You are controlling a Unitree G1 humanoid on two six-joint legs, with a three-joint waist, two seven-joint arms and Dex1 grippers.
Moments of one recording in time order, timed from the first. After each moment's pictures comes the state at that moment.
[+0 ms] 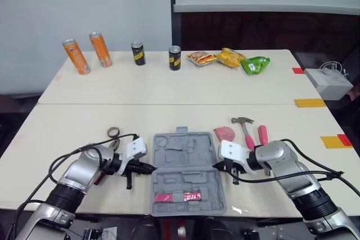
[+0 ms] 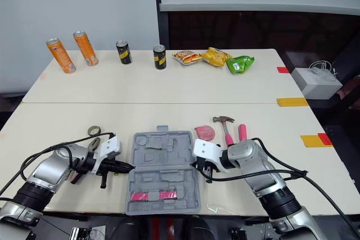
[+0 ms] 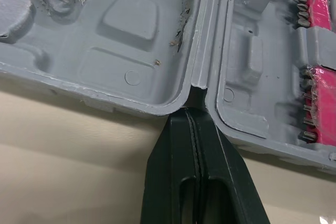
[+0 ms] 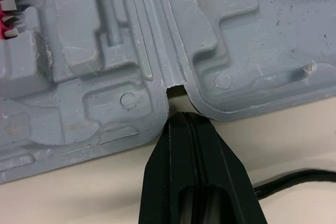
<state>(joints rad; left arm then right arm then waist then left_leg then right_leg) -0.38 0.65 -0.29 0.17 -0.16 0.41 -1.27 -0.33 -0.65 0.30 -0.11 -0.12 0.52 1.21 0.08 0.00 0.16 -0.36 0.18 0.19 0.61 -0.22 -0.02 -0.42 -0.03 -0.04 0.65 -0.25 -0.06</state>
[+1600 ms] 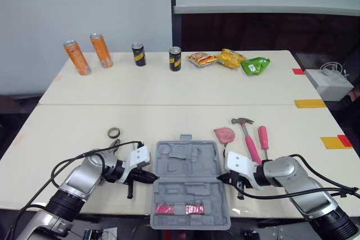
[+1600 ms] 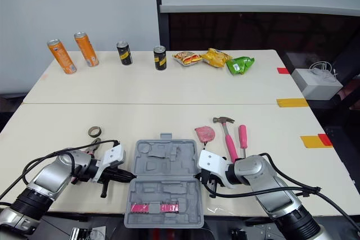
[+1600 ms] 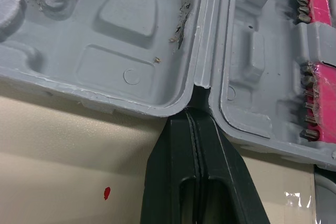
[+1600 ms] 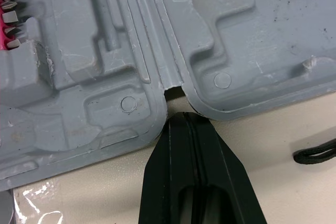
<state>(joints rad) -0.33 0.67 -0.33 0.08 -0.16 0.42 -1.26 -0.18 -0.74 0.30 -0.28 0.02 0.59 1.07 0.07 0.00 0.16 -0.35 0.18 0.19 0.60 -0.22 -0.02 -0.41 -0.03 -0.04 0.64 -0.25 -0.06</state>
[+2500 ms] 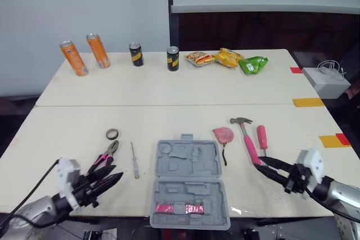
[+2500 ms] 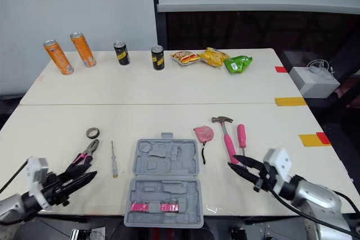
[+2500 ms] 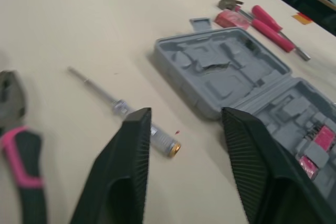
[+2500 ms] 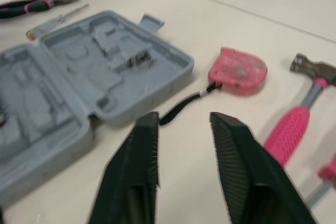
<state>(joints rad) 0.43 0.53 0.46 -0.28 -0.63 0.36 -1.00 0.29 -0.64 -0.43 -0.09 0.47 0.08 1.17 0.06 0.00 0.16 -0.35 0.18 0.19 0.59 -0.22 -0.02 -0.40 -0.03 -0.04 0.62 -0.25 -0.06</state>
